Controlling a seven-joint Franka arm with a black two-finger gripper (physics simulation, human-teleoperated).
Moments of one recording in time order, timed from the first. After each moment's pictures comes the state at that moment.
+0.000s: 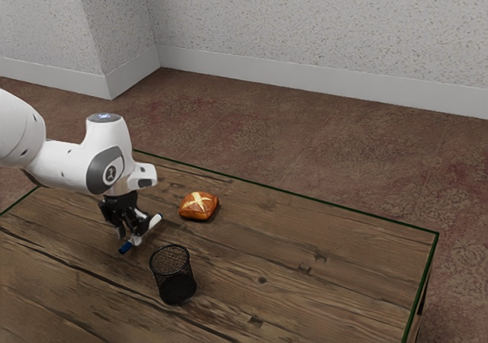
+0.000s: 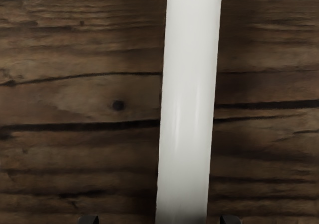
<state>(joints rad) -0.11 0.26 0.31 -2.23 -0.04 2.39 0.21</state>
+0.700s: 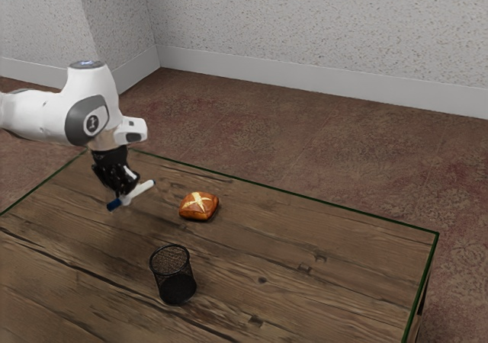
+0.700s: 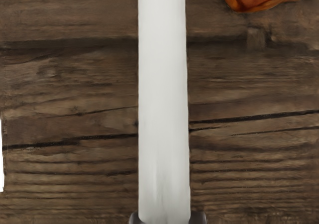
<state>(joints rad) -0.12 0.08 0.32 -2.14 0.02 2.18 0.22</state>
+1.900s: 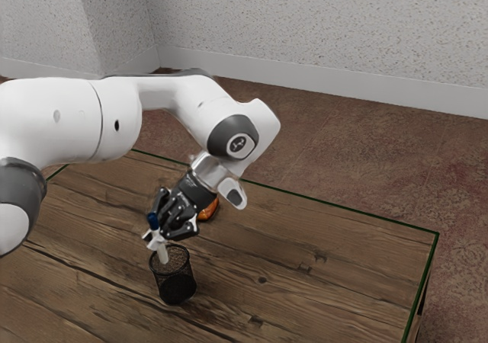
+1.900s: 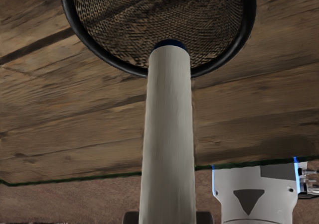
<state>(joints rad) -0.58 0.40 0.28 -1.68 0.19 1.16 0.16</state>
